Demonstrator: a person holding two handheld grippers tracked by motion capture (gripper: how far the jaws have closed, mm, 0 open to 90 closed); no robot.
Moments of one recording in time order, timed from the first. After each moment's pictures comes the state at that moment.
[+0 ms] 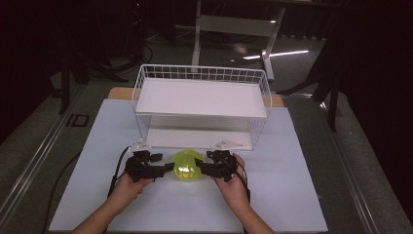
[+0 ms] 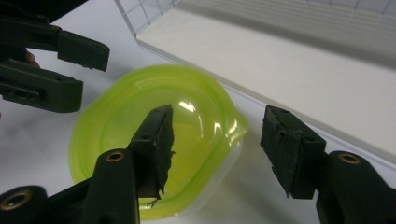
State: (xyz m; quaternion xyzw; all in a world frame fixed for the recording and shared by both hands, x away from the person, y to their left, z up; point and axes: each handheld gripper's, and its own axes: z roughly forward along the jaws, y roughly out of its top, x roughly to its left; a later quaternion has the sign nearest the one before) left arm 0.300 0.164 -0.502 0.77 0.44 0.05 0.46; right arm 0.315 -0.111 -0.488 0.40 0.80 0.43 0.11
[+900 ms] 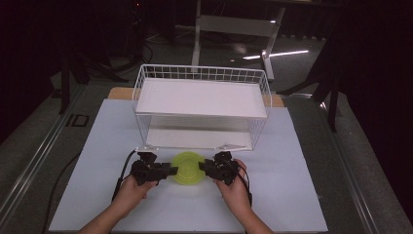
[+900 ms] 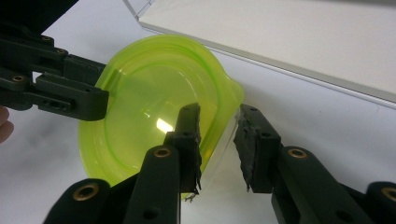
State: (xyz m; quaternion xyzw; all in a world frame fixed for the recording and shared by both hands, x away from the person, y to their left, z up) left arm 0.293 0.150 -0.501 0.78 0.45 0.00 0.44; right arm 0.308 -0.116 -0.491 0.45 0.79 0.42 0.05
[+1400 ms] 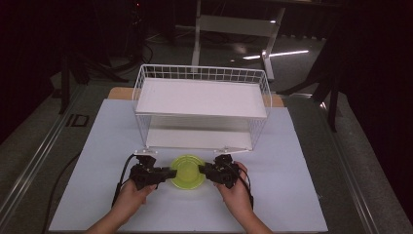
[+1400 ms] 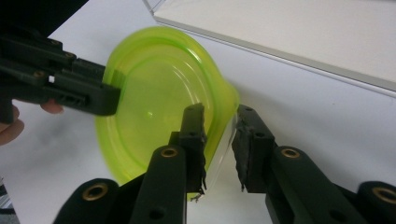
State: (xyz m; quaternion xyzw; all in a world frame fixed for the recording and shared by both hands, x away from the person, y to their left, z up) left arm 0.281 0.150 -0.497 0.77 0.47 0.00 0.43; right arm 0.297 -0.117 -0.486 0.44 0.79 0.42 0.04
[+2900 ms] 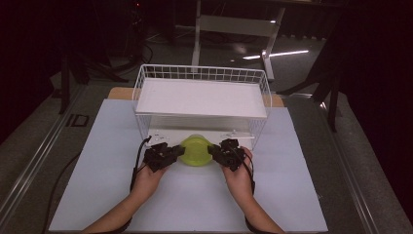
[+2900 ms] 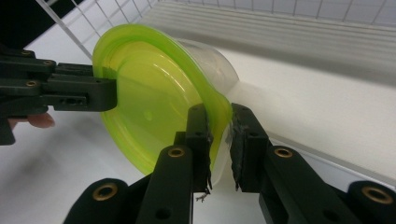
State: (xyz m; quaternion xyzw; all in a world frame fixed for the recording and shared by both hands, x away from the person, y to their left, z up) left arm 0.328 0.121 -0.501 0.75 0.44 0.12 0.48; right arm 0.339 -0.128 -0.475 0.47 0.77 0.43 0.12
